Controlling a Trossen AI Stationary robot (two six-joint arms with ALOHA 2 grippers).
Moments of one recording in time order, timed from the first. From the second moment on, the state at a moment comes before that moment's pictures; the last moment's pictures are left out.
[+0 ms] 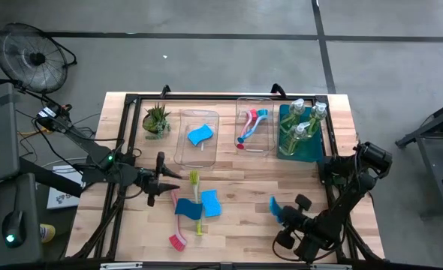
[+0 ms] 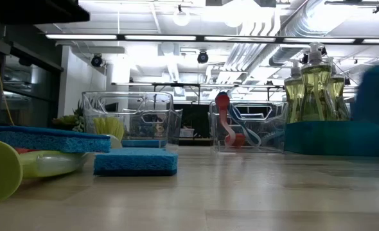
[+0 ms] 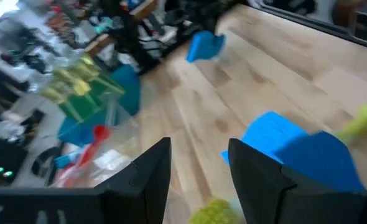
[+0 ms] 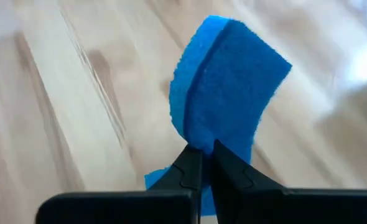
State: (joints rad) left arm -0.62 0.80 0.46 0.01 -0.53 0.37; right arm 0.98 1.78 1.05 -0.81 0.72 1.53
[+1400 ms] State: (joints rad) left arm -0.10 1.17 0.46 0.71 0.31 0.34; right arm 0.53 1.67 1.05 0.14 0.67 -0.08
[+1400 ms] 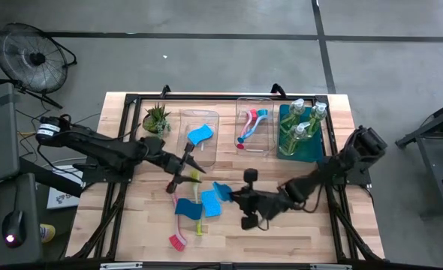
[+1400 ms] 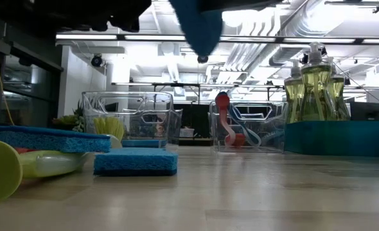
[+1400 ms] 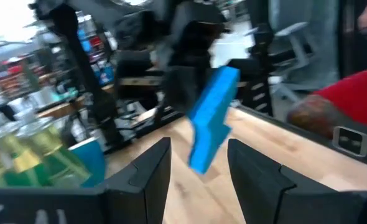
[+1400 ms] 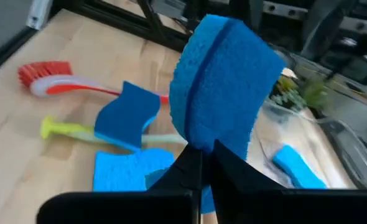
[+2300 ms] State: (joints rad) left arm -0.07 1.18 0.46 0.71 0.41 0.38; right arm 0.28 1.67 1.05 0.35 0.19 -0.39
